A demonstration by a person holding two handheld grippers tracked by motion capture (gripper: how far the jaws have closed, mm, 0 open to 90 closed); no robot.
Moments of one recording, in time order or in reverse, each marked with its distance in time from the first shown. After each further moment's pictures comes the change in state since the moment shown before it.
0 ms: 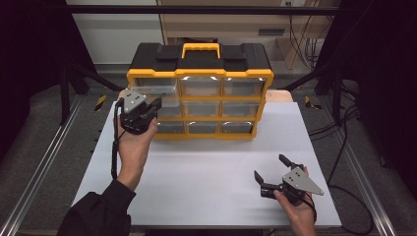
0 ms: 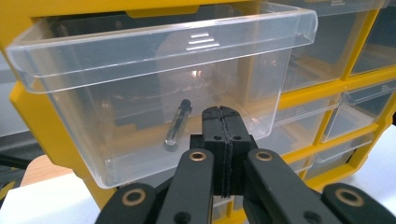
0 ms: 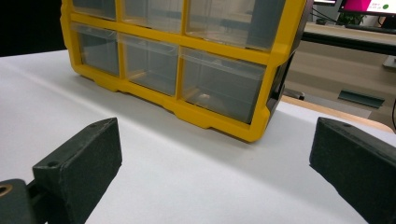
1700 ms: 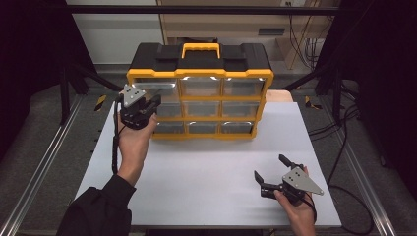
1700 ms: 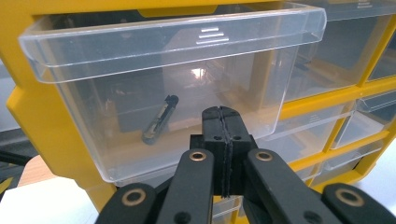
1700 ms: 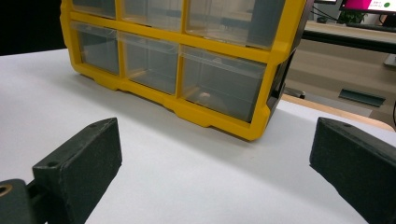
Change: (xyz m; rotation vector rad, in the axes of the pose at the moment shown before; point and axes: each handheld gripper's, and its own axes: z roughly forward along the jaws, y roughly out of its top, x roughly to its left) left arm 0.009 0.003 0.012 0.011 0.004 -0.021; right arm 0.000 -0.001 0.000 0.006 0.002 0.001
